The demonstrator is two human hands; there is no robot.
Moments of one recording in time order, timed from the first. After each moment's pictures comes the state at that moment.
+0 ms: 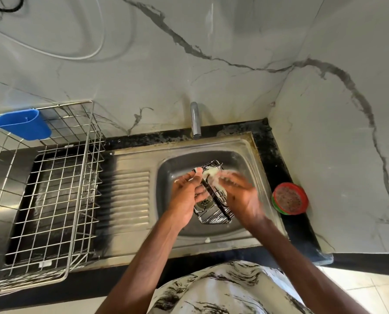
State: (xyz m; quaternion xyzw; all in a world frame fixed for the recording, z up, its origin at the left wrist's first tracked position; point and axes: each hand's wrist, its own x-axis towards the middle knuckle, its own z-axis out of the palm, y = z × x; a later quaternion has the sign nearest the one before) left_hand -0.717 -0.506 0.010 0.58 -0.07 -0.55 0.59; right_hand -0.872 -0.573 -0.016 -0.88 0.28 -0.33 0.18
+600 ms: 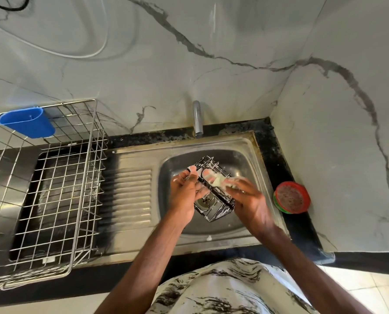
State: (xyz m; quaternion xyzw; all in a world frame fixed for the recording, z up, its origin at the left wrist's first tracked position) left_hand -0.714 -0.505 0.000 0.62 -0.03 -0.49 0.61; right_hand -0.897 -0.562 -0.022 -0.88 0.28 -0.31 0.20
